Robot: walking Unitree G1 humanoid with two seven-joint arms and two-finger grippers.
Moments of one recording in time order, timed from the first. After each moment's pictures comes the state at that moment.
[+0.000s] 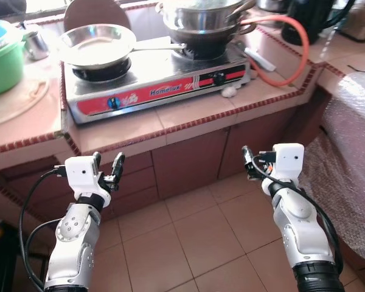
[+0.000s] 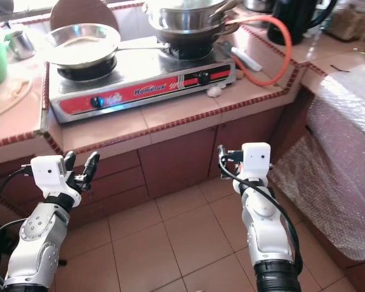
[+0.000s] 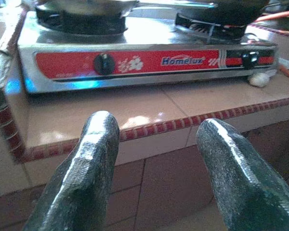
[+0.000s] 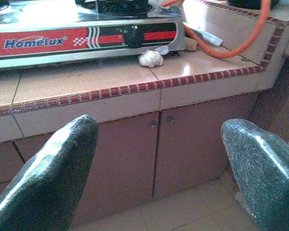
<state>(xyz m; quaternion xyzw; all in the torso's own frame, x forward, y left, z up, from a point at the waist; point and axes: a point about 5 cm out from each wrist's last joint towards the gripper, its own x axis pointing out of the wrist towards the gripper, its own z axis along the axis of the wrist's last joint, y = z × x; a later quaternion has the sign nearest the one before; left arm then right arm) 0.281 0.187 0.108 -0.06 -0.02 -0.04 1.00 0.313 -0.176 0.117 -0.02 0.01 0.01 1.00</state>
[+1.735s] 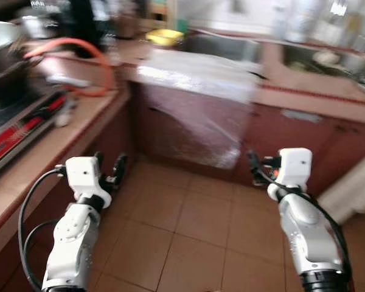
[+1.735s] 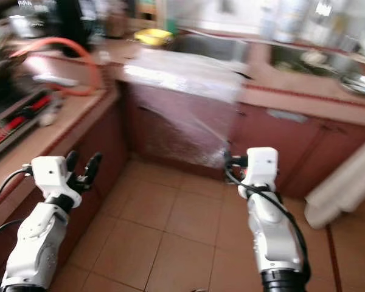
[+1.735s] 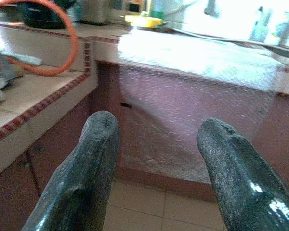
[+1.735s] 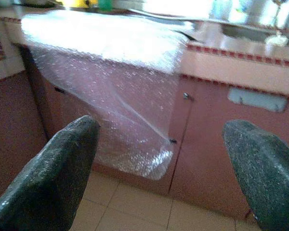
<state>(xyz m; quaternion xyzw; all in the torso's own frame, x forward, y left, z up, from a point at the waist) 0.281 0.188 0.108 -0.06 -0.02 -0.05 1.00 0.305 -0.183 0.117 -0.03 0.01 0.02 1.00</state>
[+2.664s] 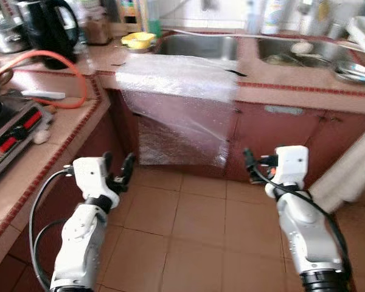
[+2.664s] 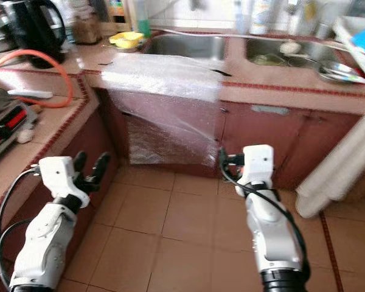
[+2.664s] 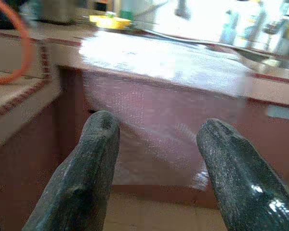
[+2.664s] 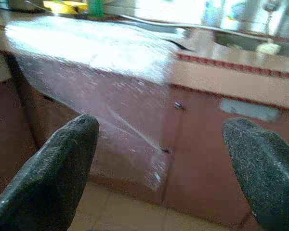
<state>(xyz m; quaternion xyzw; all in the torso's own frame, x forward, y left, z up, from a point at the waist) 0.281 0.172 0.107 -0.08 -0.03 -0.08 0.99 0.305 -0.179 0.122 -0.04 -0.01 0.04 1.00</state>
